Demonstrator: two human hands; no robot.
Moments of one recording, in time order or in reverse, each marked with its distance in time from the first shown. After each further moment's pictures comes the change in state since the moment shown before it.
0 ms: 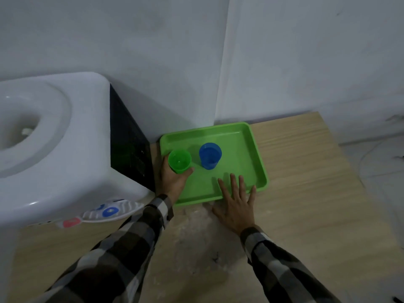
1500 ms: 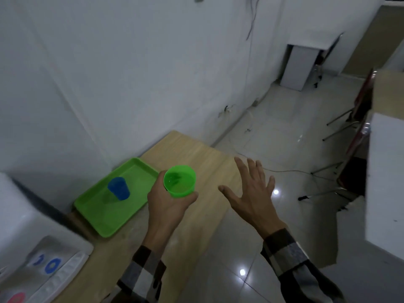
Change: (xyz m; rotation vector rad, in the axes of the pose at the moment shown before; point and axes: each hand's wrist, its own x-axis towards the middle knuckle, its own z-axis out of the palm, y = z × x) left_hand -0.377 0.138 -0.034 0.046 -0.663 0.653; right_hand -0.414 0.017 -0.185 0.360 0.724 0.651
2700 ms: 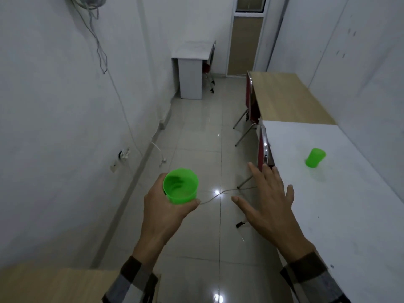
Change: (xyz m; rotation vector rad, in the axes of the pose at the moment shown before) left_hand 0.291 0.140 0.515 -0.048 -0.575 0.259; right_hand 0.288 0.353 -0.212 -0.084 0.284 0.452
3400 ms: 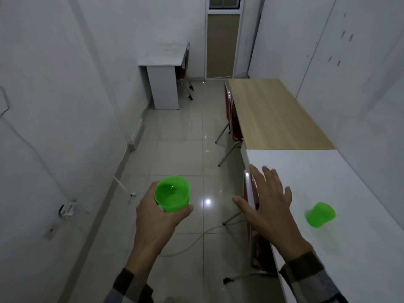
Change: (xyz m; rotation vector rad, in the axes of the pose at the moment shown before) left_hand 0.368 -0.015 0.240 -0.077 -0.073 -0.018; right_hand 0.399 0.167 -0.009 0.019 0.039 0.107
